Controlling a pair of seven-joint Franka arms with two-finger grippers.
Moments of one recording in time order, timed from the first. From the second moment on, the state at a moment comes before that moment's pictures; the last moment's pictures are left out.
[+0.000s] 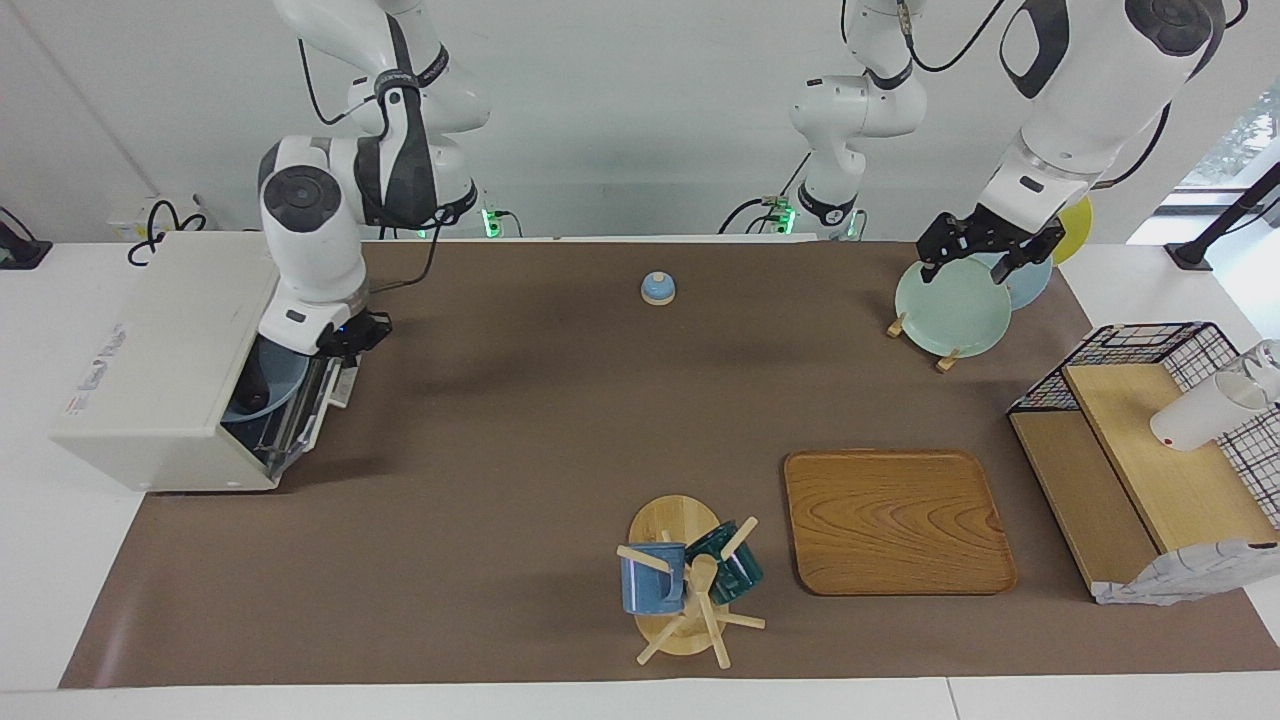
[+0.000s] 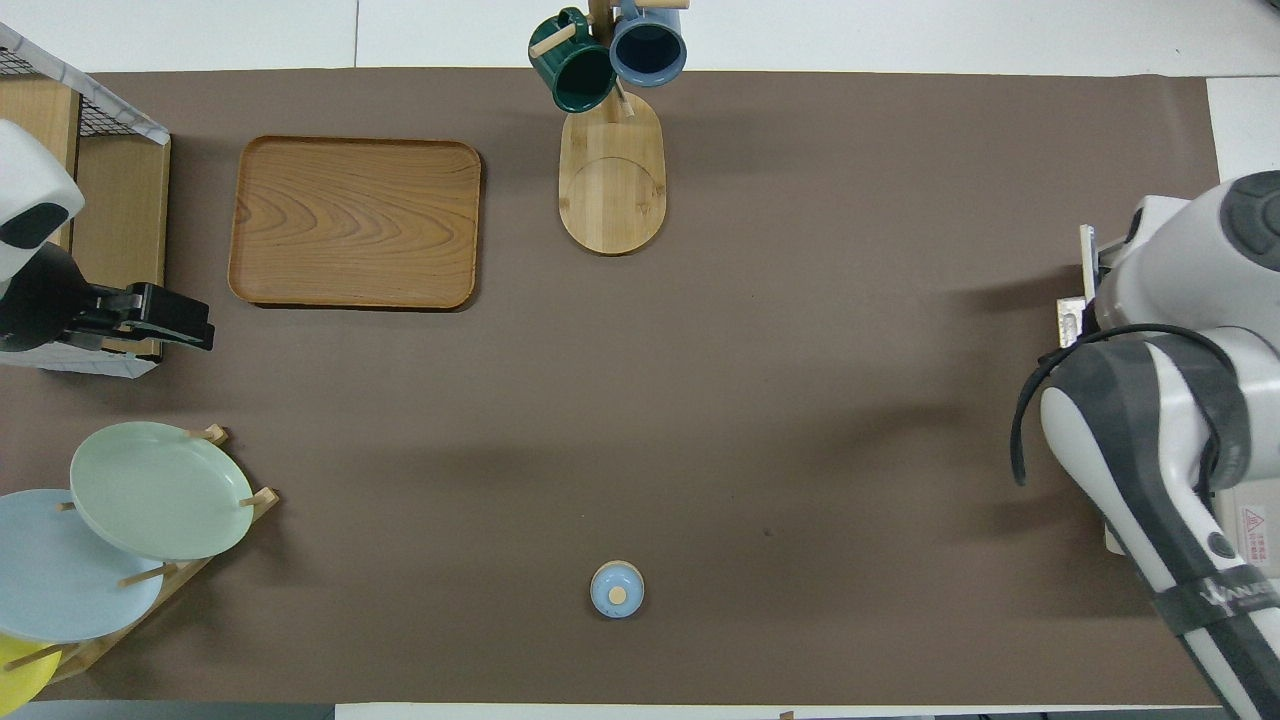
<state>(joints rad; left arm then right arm) -0.10 -0.03 -0.02 -1.66 -0.03 1.55 -0.03 0.00 -0.01 -0.04 -2.00 -0.26 1.89 -0.36</state>
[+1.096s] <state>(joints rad) -0.10 -0.03 -0.02 -1.66 -0.03 1.55 -0.03 0.02 -0.03 -0.03 -1.64 -0.08 1.53 -0.20</state>
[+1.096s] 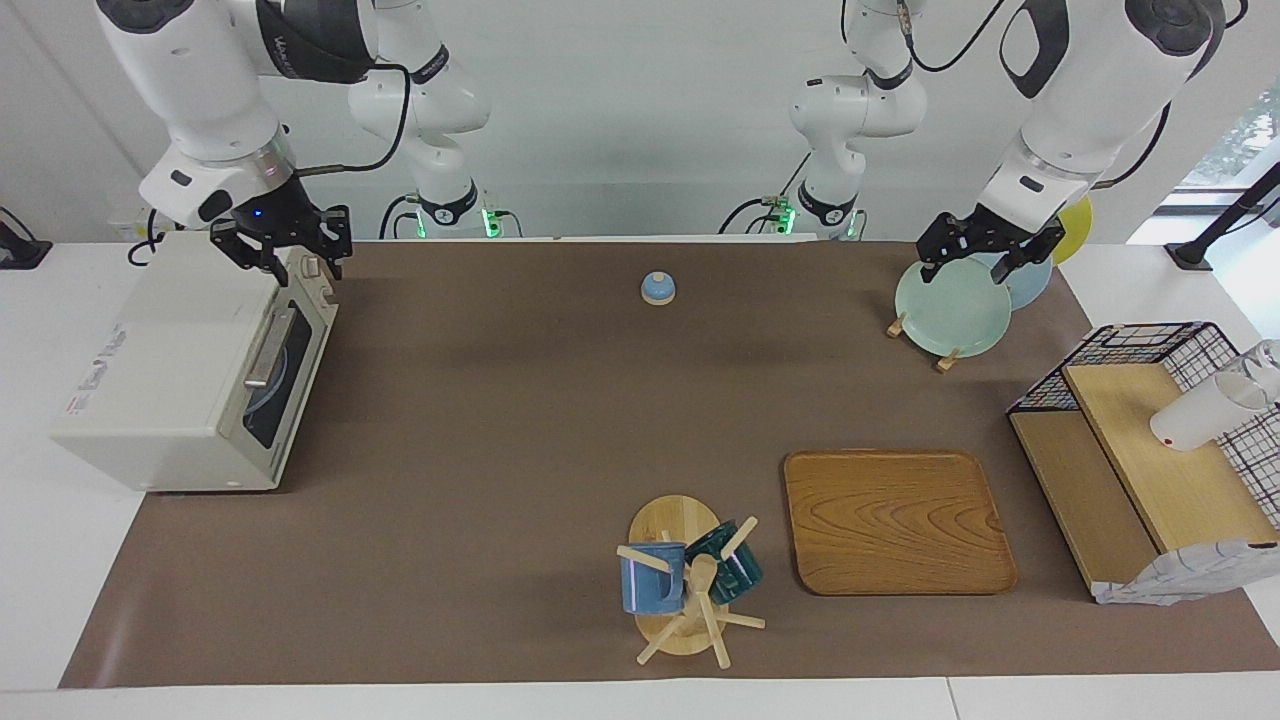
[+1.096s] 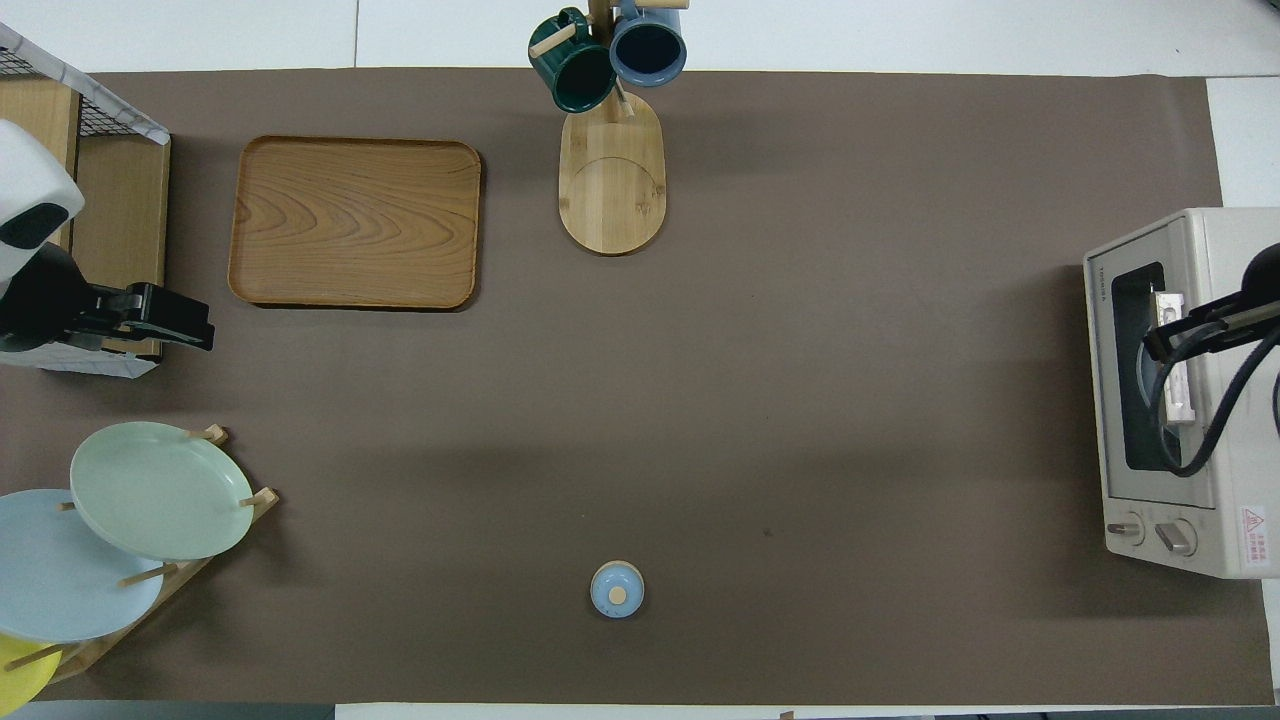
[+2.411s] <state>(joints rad) -0.10 -0.03 -0.02 -1.66 -0.03 1.55 -0.03 -0.03 0.03 -0.03 -1.57 -0.07 1.53 -0.16</state>
